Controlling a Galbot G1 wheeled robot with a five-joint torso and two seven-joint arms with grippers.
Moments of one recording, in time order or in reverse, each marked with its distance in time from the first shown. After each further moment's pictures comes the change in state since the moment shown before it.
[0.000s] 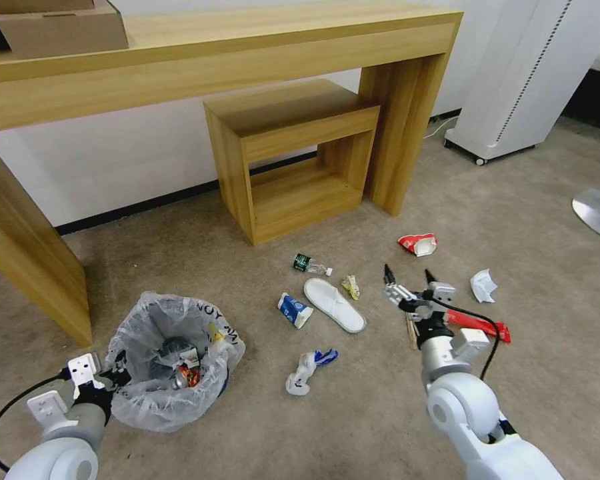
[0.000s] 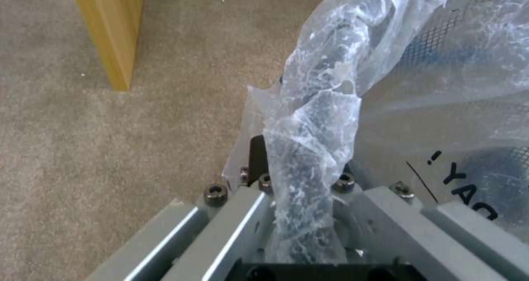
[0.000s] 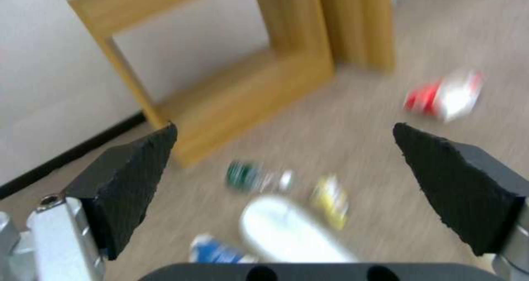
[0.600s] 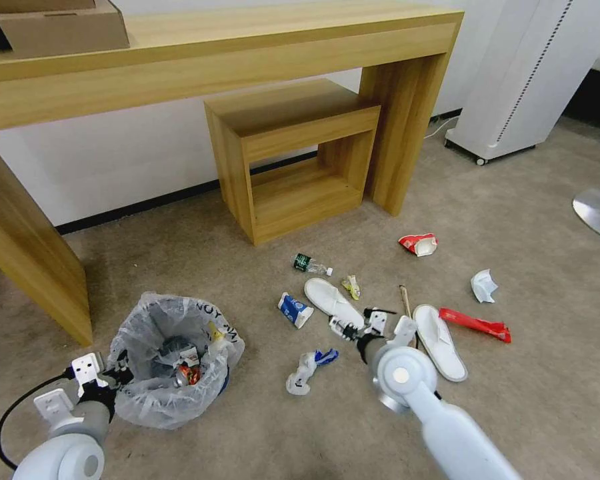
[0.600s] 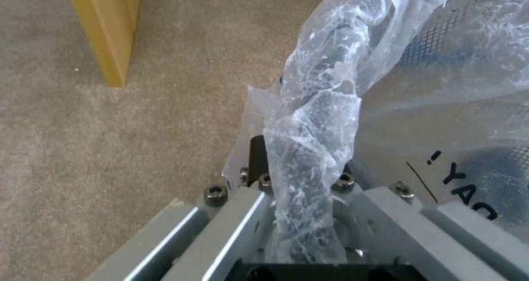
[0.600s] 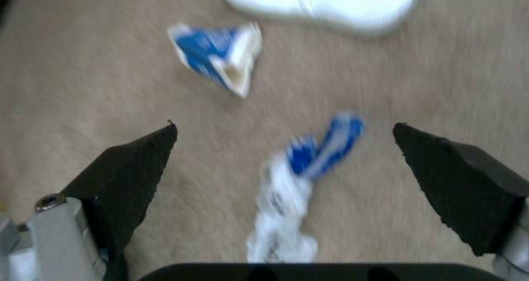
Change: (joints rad) left arm -0.039 -0.011 0.020 0.049 0.015 -0.014 0.000; right arm 0.186 0.128 -0.176 -0.214 0.522 -0.275 0.372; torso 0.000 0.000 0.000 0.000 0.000
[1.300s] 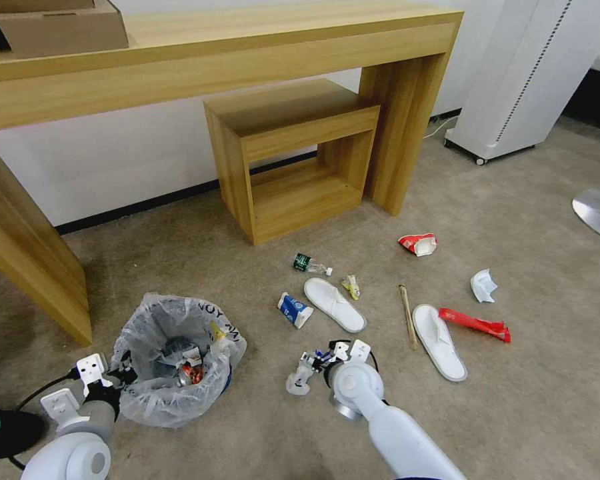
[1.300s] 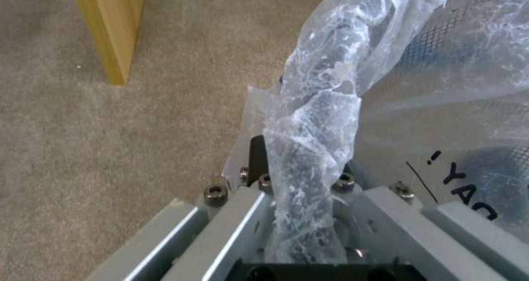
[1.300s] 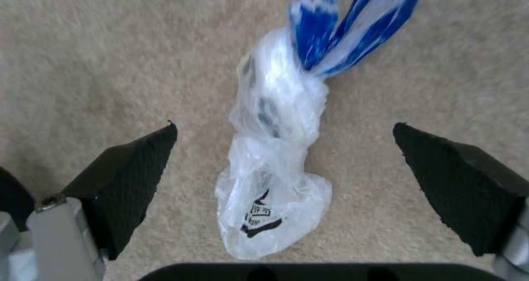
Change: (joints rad) left arm -0.002 -0.019 0.002 0.008 0.011 -0.020 0.000; right arm 0.094 0.134 -0.137 -0.326 -0.035 0.000 -0.045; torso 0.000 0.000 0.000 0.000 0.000
